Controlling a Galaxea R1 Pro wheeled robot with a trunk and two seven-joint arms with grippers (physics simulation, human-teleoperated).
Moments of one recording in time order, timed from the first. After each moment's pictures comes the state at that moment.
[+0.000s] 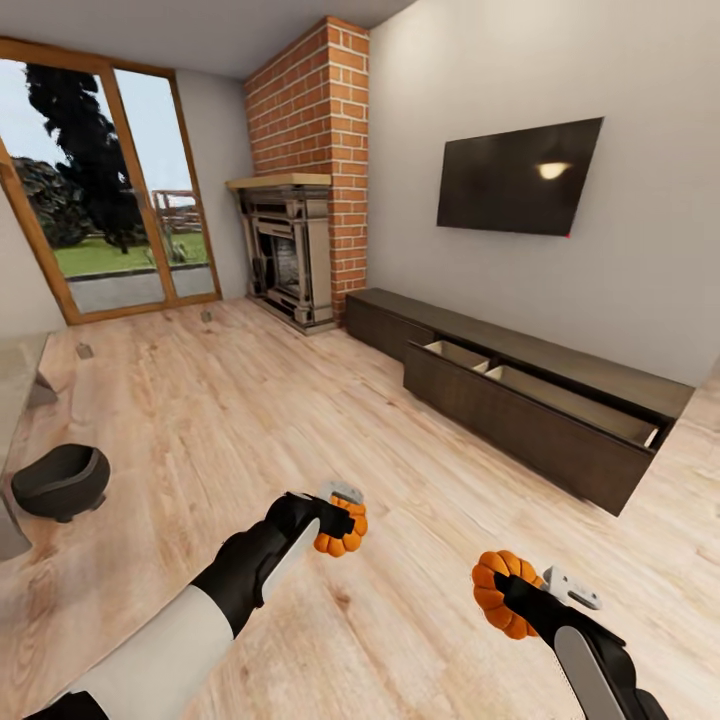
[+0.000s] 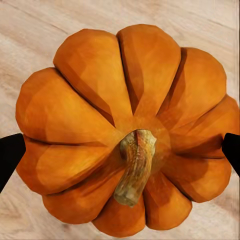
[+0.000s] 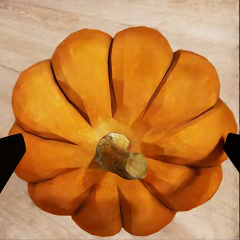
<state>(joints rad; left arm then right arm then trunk) -0.73 -0.07 -0.58 -0.91 0.32 0.76 0.17 -0.14 -0.09 -0.02 -1.43 -0.70 0.56 -0.47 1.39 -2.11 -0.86</state>
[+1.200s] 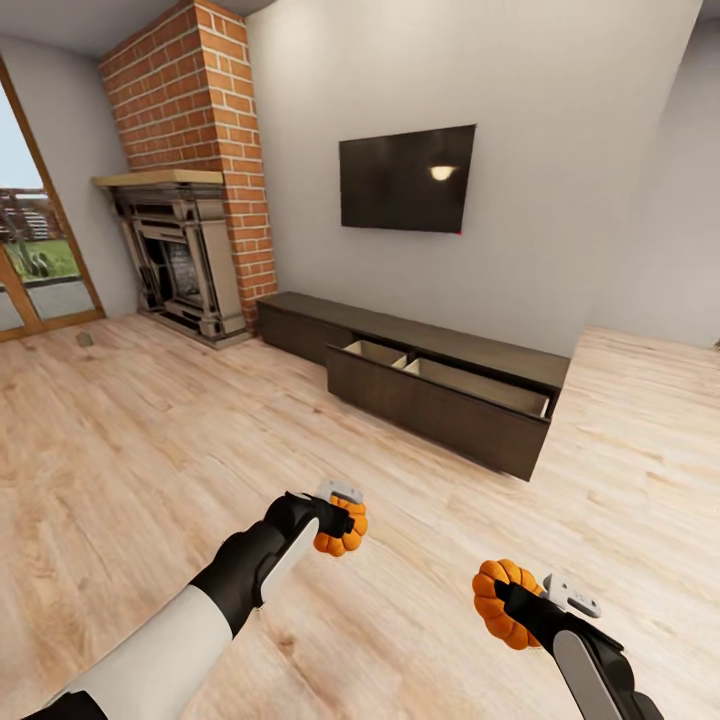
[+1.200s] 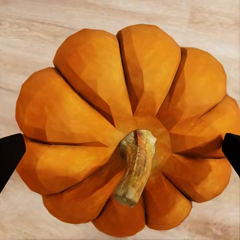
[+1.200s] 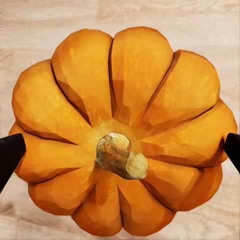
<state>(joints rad) -0.73 -0.07 -0.58 -0.91 0.33 0.76 0.16 -0.14 -0.09 -0.02 -1.39 -0.70 0.55 -0.47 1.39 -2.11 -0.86</state>
